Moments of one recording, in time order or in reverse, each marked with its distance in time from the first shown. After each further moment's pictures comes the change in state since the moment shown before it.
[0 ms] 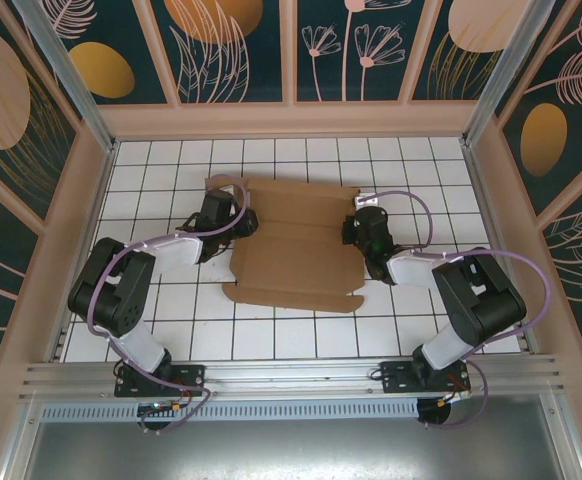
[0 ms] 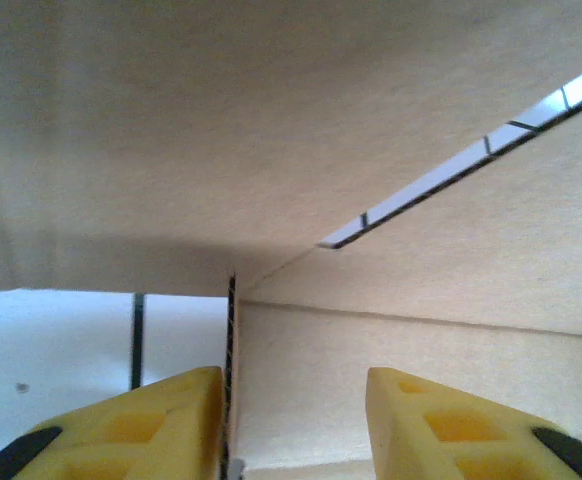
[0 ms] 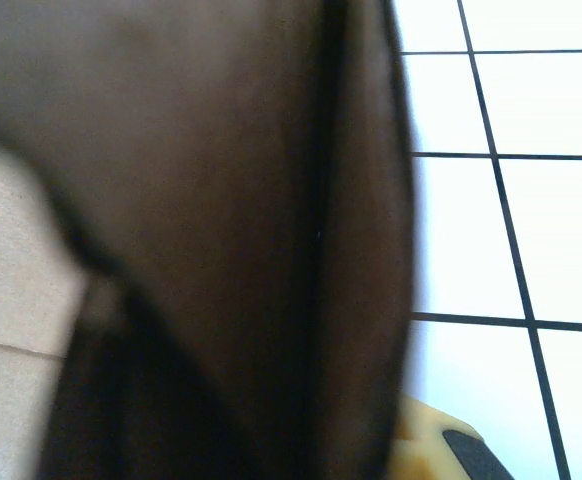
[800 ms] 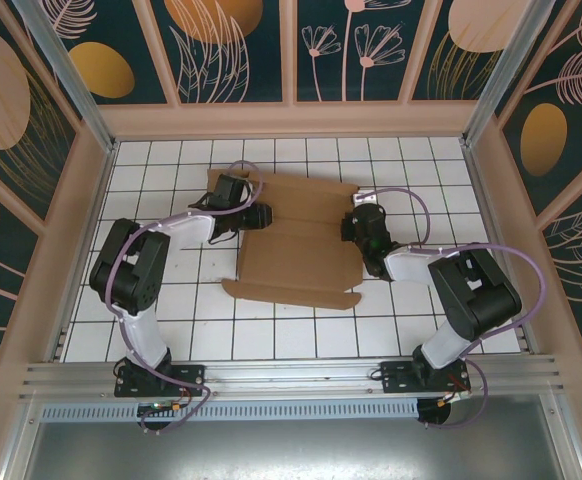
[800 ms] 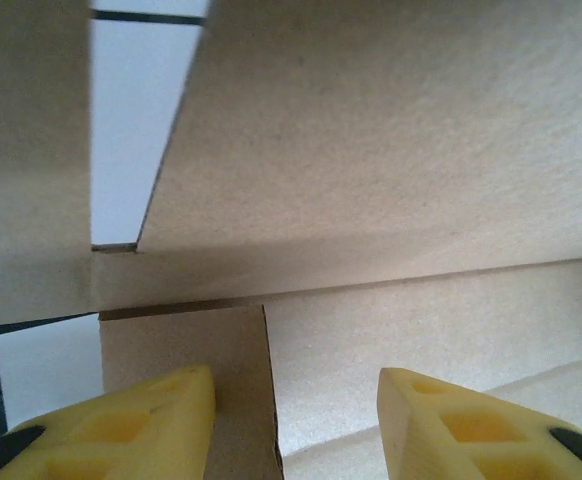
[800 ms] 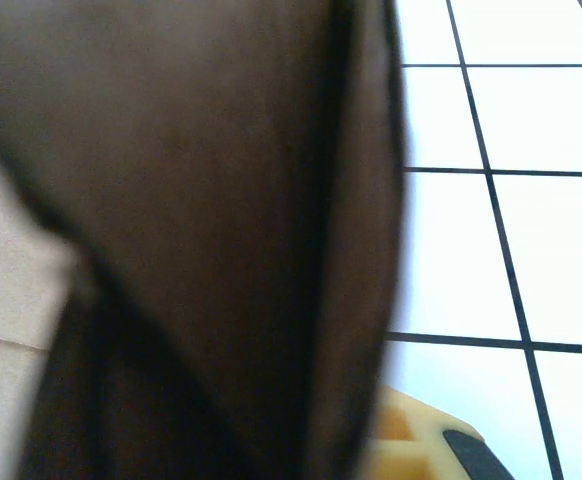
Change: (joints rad) left arm 0.000 0.178 0.266 -0.231 0.156 0.159; right arm 0.000 0.039 0.033 0.008 0.023 -0.017
